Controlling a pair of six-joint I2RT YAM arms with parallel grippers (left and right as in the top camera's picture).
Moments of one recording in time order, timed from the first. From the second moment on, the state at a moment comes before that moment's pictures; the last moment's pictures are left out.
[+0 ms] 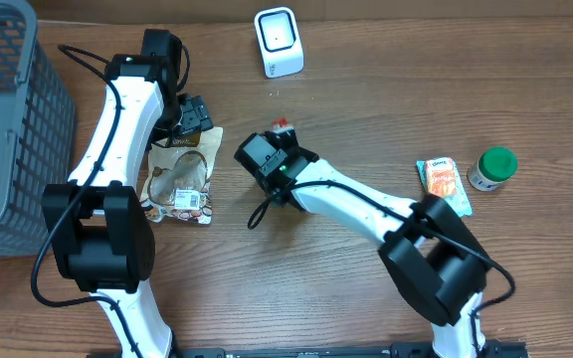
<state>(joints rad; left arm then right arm) -0.06 2.03 1.74 -1.14 -0.11 -0.47 0.80 2.04 1.47 -0.76 0.46 0.44</state>
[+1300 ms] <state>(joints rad) -0.06 2.03 1.74 -1.14 -0.11 -0.47 0.57 2.15 1.52 0.53 0.98 -1.42</state>
